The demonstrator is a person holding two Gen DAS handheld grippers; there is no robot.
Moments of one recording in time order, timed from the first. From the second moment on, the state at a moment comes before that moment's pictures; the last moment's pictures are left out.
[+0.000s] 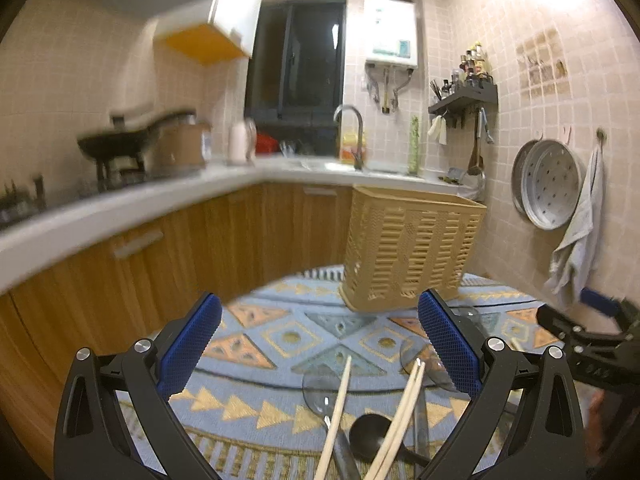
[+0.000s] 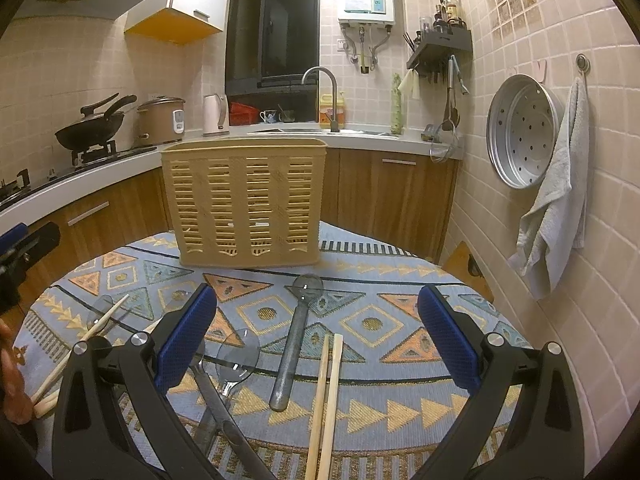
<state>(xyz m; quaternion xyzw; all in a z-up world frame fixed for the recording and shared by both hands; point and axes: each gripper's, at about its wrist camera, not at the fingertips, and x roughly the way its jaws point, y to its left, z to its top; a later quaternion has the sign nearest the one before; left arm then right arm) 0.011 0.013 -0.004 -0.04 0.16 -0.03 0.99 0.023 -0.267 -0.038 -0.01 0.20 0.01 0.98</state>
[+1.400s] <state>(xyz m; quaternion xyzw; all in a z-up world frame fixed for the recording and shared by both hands) 0.096 0.012 -0.061 0.07 0.56 -0.19 0.80 0.216 -0.247 -0.075 -0.04 0.62 0.08 0.78</state>
